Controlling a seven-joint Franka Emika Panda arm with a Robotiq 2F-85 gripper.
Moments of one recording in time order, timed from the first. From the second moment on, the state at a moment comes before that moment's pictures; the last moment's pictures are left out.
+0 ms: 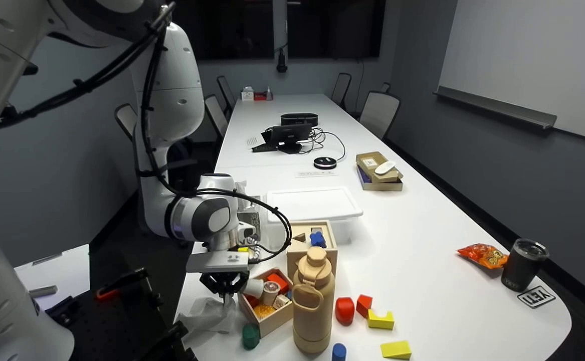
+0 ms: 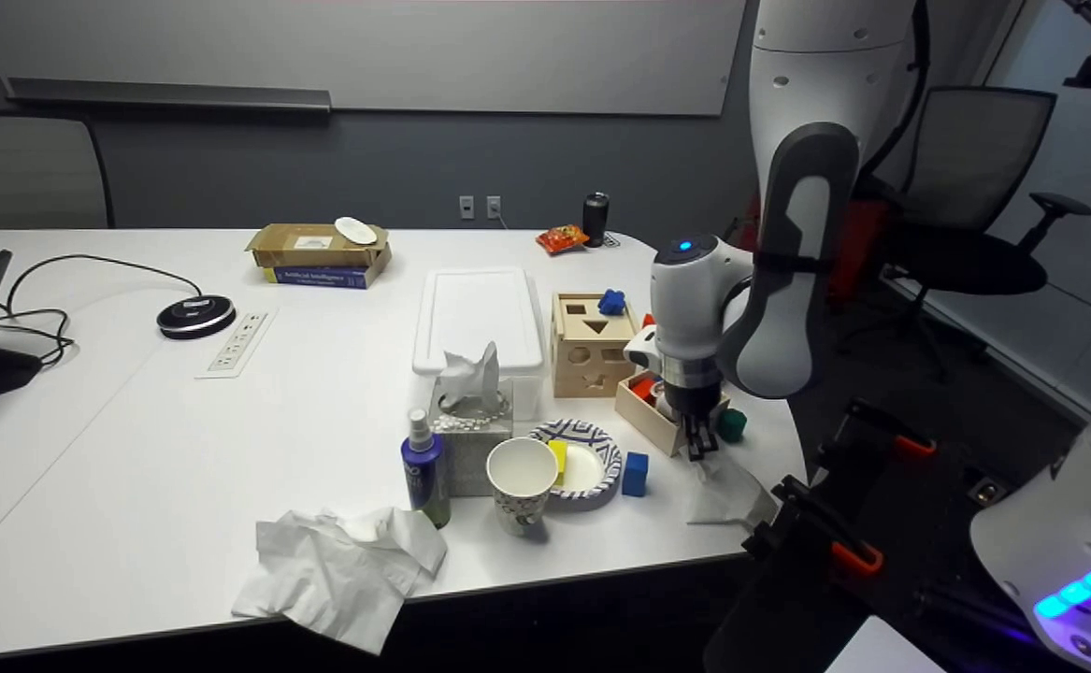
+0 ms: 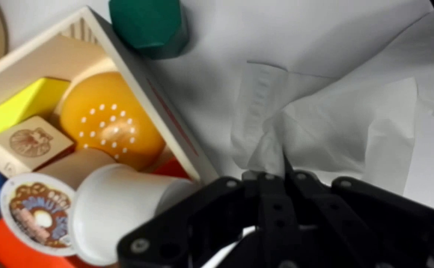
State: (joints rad) arm 0.21 0.69 -0.21 -2.52 -0.42 3.04 -0.40
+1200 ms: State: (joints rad) arm 0.21 0.66 -0.03 -2.54 -0.43 3.05 -0.37
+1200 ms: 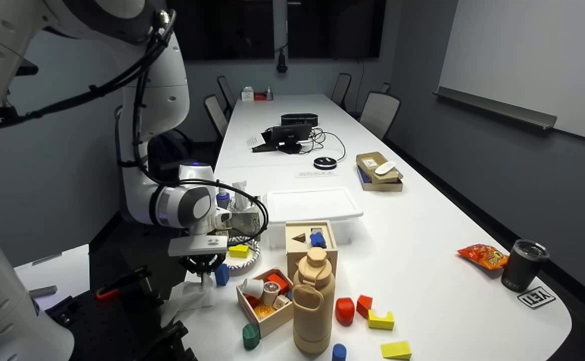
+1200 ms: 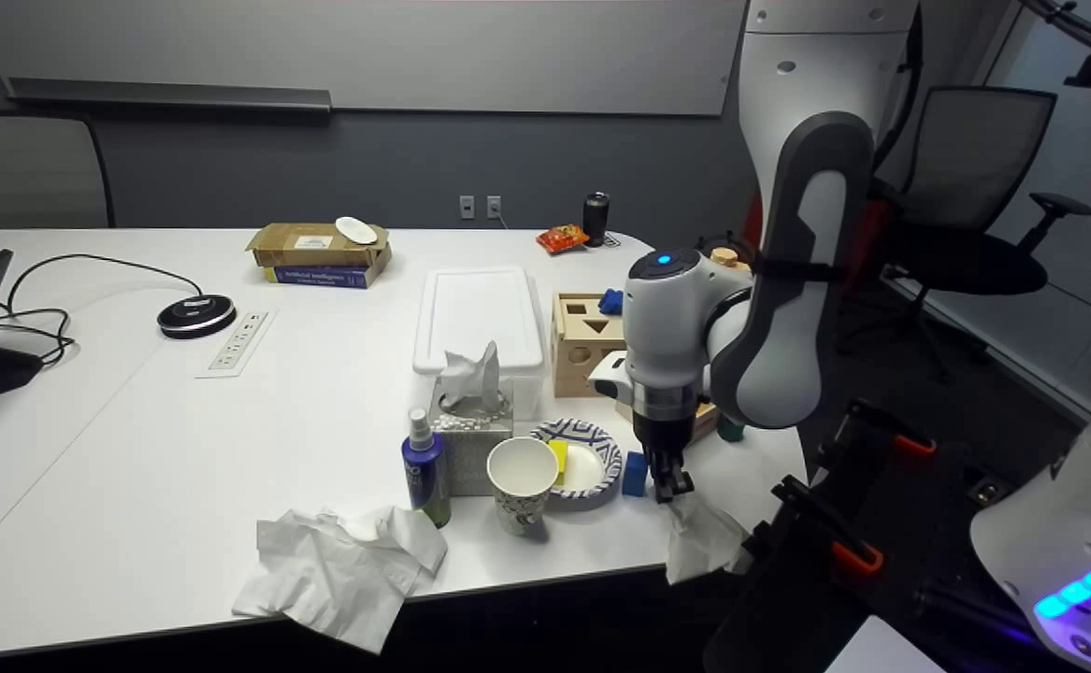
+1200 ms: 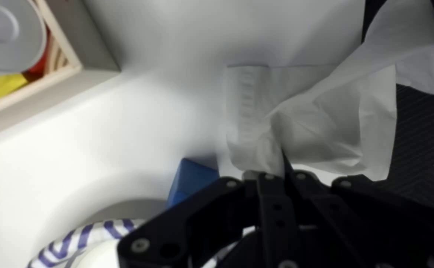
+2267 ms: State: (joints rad) arm 0.30 0.61 -0.37 -2.61 -0.59 3.06 -0.37
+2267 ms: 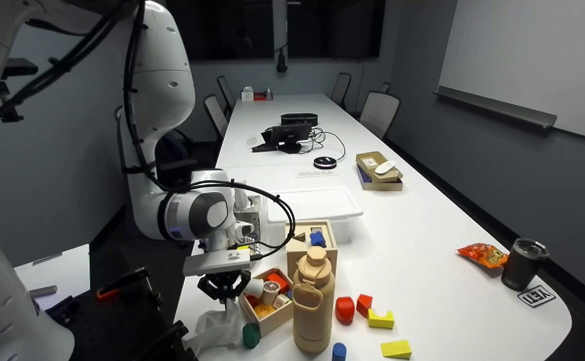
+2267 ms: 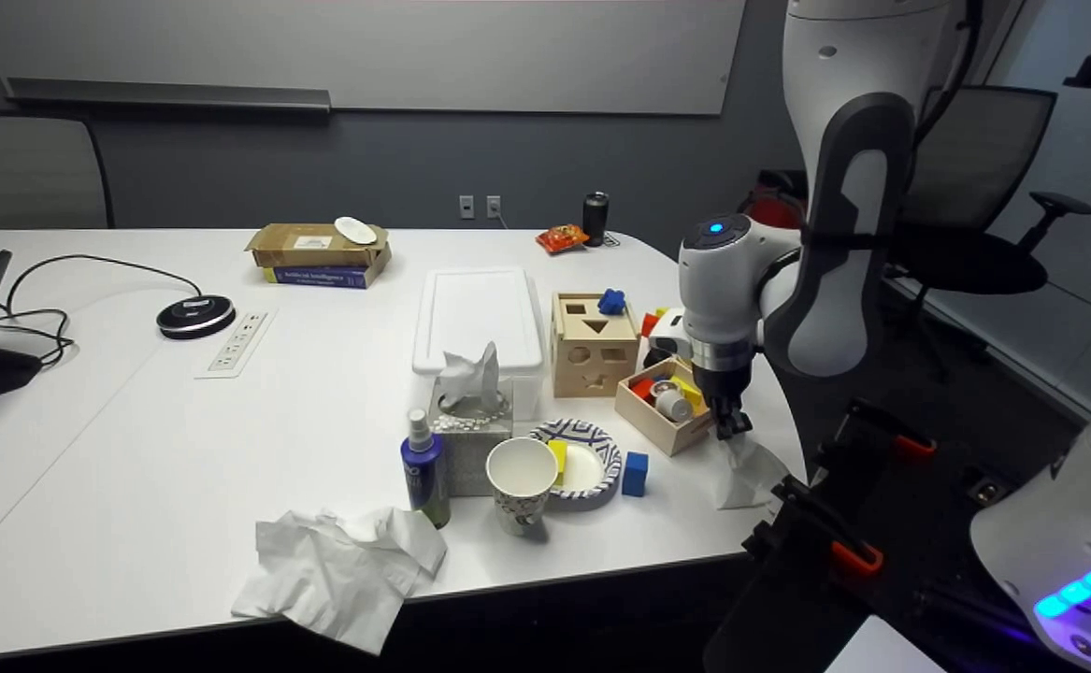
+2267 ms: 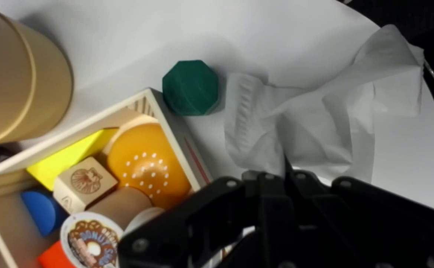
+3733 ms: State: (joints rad) arm -0.33 0.25 0.60 -2.53 0.15 2.70 -0.74
